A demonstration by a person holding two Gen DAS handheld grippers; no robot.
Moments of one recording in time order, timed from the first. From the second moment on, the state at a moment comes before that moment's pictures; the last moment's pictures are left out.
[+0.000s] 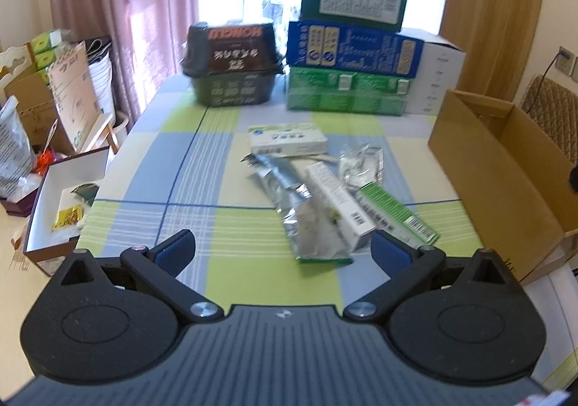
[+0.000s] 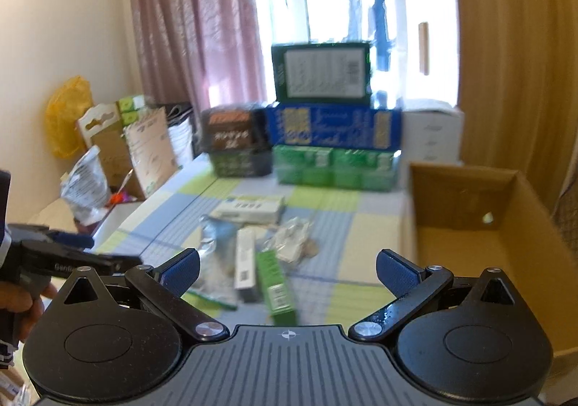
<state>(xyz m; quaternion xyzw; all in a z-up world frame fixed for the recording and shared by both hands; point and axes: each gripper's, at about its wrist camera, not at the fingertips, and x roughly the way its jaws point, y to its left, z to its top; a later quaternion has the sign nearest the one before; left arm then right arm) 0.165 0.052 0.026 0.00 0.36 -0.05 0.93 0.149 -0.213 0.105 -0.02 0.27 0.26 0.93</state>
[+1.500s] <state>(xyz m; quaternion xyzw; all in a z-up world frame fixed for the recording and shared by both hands) 0.293 0.038 -0.084 -0.08 0.44 -0.11 0.89 0.263 -0.147 -0.040 -0.10 0.39 0.30 0.86</state>
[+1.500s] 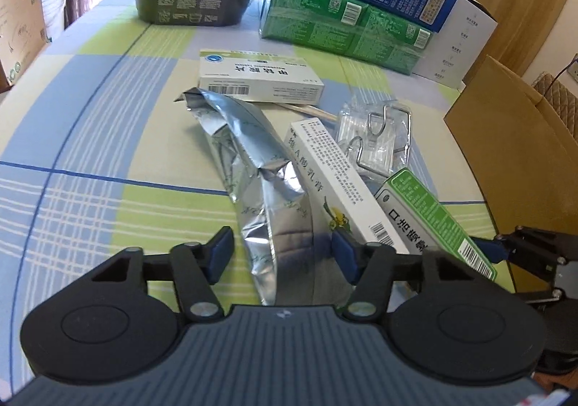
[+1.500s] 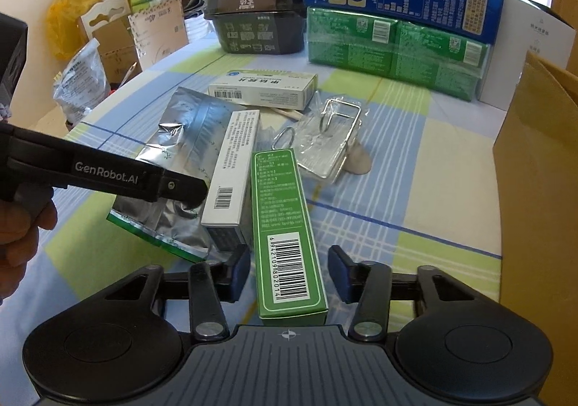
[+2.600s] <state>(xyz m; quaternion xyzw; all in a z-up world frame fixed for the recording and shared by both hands) 0.149 0.026 -0.047 -0.02 0.49 -0.11 0.87 0.151 -0.179 -0.024 -0.09 0.42 0.29 0.85</state>
